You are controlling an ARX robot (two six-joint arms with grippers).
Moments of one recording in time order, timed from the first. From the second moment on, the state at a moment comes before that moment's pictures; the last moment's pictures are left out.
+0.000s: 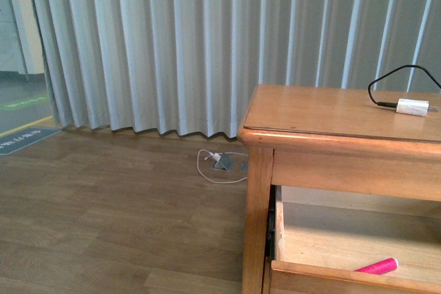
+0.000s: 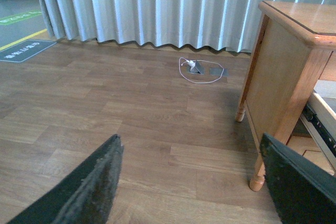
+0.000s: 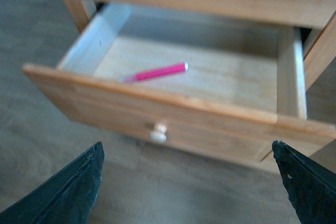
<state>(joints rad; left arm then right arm) 0.00 0.00 0.02 0.00 0.00 0.00 -0.42 0.63 0.35 -0.28 -0.51 -0.24</state>
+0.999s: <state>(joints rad) 0.00 0.00 0.02 0.00 0.00 0.00 -0.09 1.72 0.57 0.51 -0.11 -0.05</state>
